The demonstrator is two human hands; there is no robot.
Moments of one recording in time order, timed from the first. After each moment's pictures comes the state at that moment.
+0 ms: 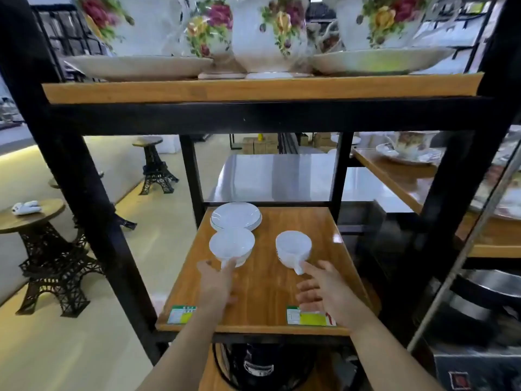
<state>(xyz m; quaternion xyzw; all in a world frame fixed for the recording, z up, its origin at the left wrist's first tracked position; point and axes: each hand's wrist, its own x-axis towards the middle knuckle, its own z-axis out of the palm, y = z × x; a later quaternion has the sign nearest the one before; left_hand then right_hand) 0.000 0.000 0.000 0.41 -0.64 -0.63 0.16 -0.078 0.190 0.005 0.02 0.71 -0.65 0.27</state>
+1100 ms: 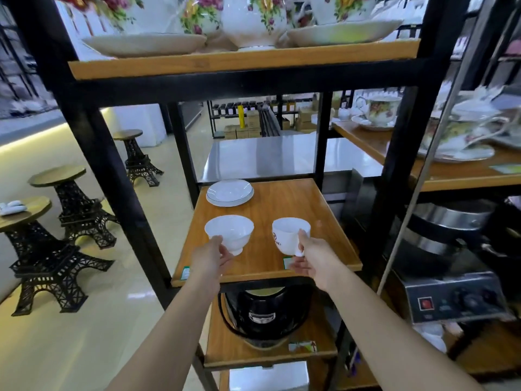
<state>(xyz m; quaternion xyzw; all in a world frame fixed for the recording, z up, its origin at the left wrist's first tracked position) 0.072 0.020 0.032 0.40 -0.54 -0.72 0.17 -0.001 0.189 0.028 0.11 0.71 -0.65 0.23</state>
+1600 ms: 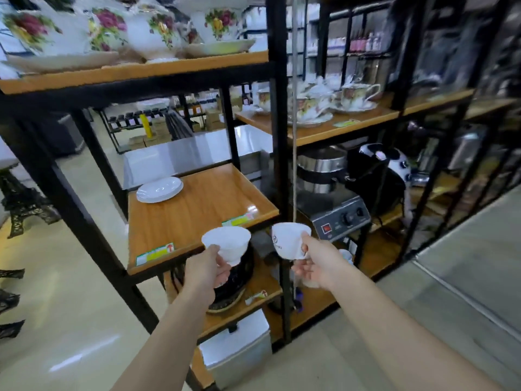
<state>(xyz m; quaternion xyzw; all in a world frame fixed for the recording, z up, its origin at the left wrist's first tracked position) 0.176 0.106 0.027 0.30 -0.63 -0.72 -0.01 0.176 0.310 0.029 0.28 0.63 -0.72 0.11</state>
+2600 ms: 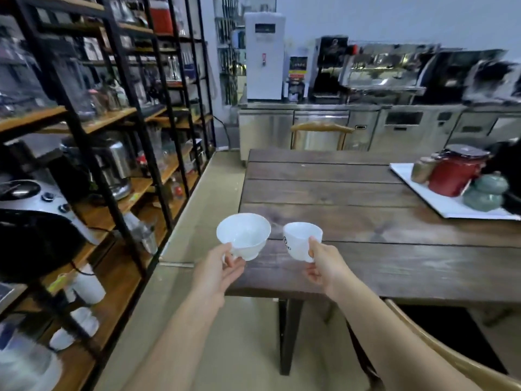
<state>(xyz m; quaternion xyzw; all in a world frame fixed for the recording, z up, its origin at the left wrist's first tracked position) 0.410 0.749 0.020 -0.07 -0.58 -0.68 -0.45 0.569 0.853 0.010 0.56 0.46 -0.62 -0.30</state>
